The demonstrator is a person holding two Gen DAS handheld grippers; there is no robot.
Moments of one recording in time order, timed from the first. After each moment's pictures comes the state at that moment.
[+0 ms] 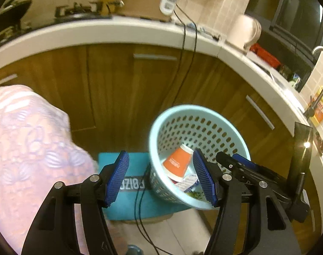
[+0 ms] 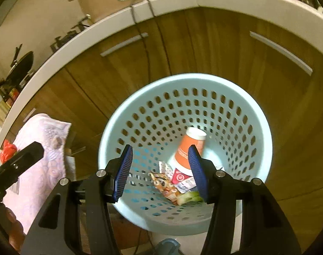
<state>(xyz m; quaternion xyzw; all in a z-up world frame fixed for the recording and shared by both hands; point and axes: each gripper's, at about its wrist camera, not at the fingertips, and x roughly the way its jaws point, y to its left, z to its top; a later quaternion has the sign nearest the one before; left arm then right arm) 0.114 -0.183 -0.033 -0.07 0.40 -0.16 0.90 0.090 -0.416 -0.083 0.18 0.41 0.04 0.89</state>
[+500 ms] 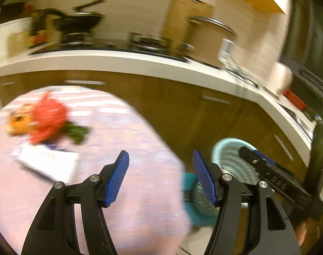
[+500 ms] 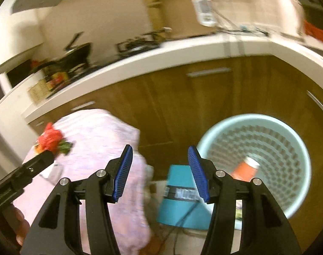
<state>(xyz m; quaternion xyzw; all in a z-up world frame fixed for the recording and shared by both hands) 0.025 -0.044 0.011 -0.12 0.31 0.00 0.94 0.062 -0.286 -0.008 0.11 0.32 0.18 0.92</state>
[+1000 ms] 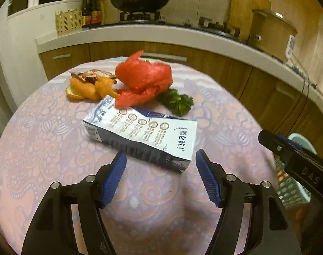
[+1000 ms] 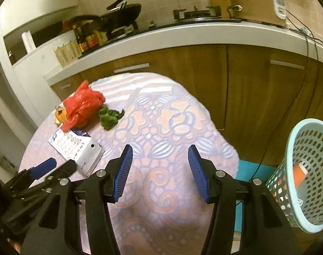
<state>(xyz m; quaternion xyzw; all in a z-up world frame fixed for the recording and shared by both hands) 0.011 0.054 -0.046 -0.10 0.37 0.16 0.91 0.069 -0.129 -0.037 0.05 0.37 0.28 0.89</state>
